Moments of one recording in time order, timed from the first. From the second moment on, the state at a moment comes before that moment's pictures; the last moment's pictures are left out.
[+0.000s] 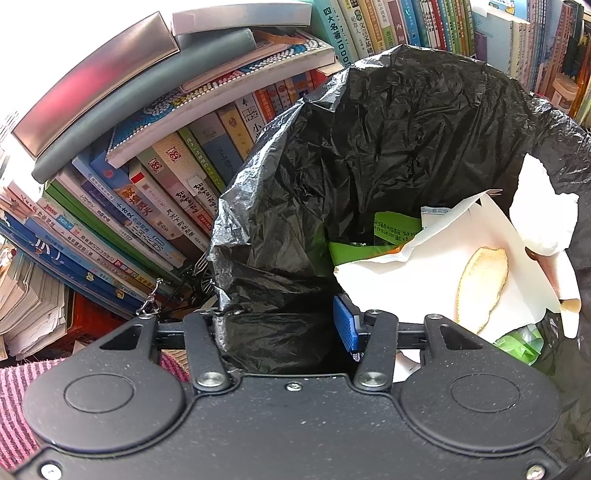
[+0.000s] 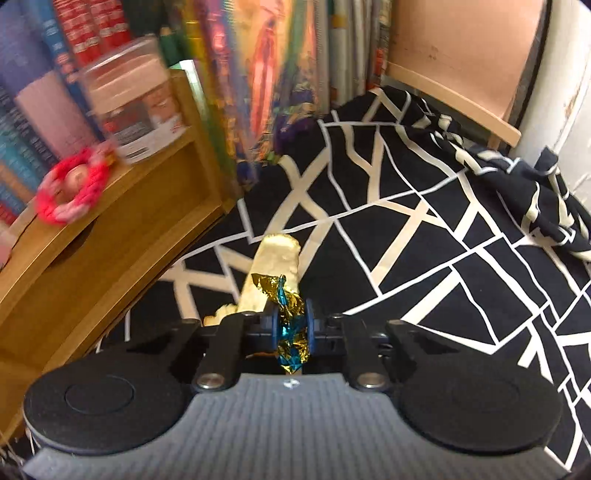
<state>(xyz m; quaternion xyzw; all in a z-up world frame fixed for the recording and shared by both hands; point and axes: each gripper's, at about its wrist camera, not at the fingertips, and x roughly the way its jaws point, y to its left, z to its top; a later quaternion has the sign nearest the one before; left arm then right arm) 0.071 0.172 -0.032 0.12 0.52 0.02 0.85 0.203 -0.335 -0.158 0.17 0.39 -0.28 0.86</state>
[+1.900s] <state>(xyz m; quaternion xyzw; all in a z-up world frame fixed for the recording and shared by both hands) 0.064 0.176 -0.031 0.11 0.50 0.01 0.86 0.030 -0.072 0.036 0.04 0.26 0.25 0.93</state>
